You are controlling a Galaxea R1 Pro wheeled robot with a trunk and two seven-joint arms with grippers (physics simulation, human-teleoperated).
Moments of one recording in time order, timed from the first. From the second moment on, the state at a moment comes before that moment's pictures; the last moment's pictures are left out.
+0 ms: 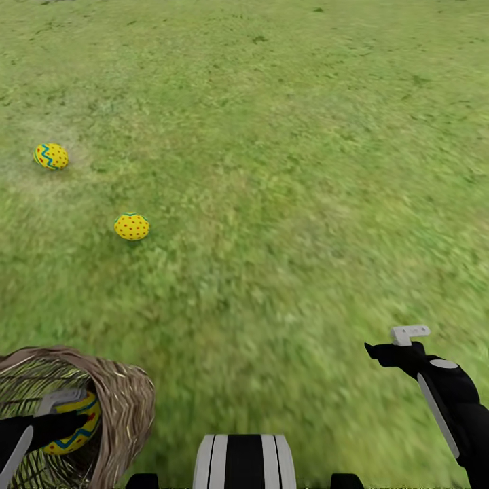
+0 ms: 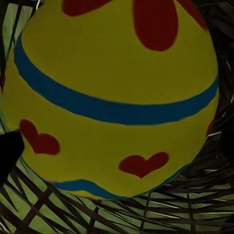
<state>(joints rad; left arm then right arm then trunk) -0.19 0.35 0.25 -1.24 0.17 0.85 -0.09 -0.36 -0.30 -0.12 -1.43 0.02 0.70 0.17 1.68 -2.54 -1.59</state>
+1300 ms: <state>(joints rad) -0.19 0.35 0.30 -1.25 0.18 0.85 -0.10 -0.36 -0.27 -0.12 -1.39 0.02 0.70 0.17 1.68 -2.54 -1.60</state>
